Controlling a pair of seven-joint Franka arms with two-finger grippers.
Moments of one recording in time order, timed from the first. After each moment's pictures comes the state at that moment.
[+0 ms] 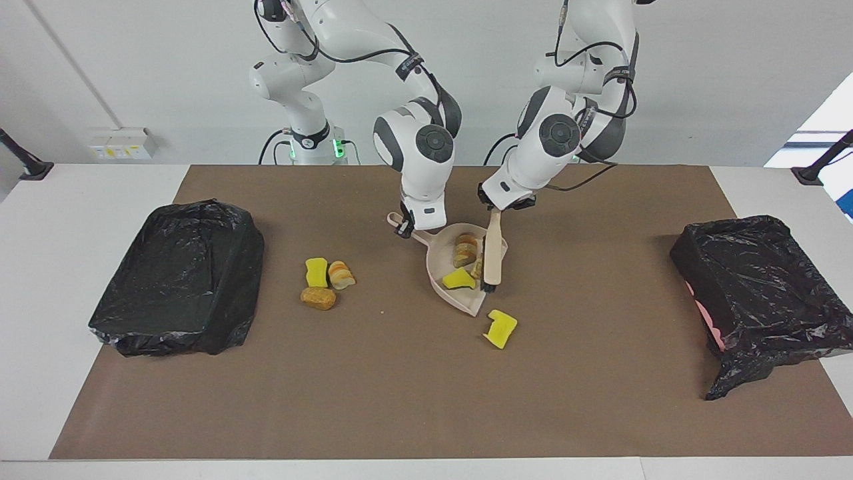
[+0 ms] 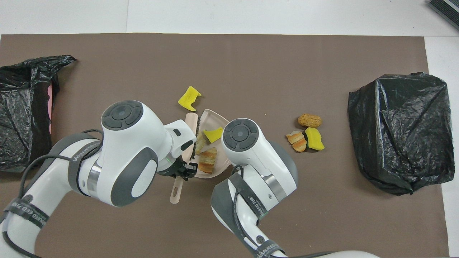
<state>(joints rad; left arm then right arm) -0.18 0.07 -0.34 -1.97 -0.25 1.81 -0.24 0.72 0.30 -0.11 -1.85 0.01 1.91 -0.42</state>
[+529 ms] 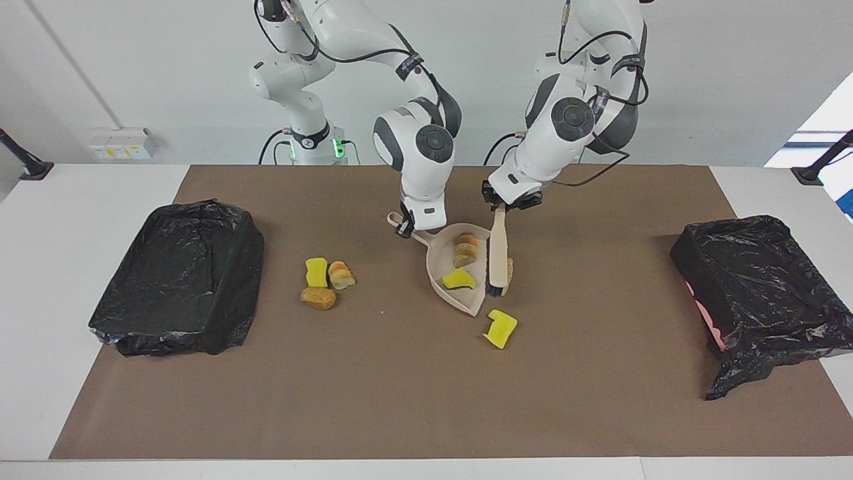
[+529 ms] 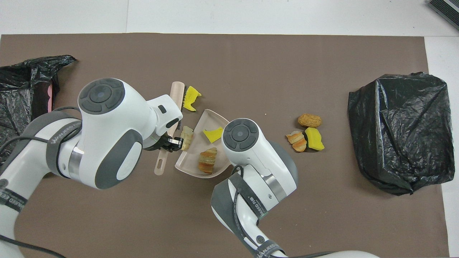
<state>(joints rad) -0.16 0.15 -0.27 -1.84 -0.08 1.88 -0.17 0.72 0.30 -0.11 -1.85 0.01 1.91 -0.42</state>
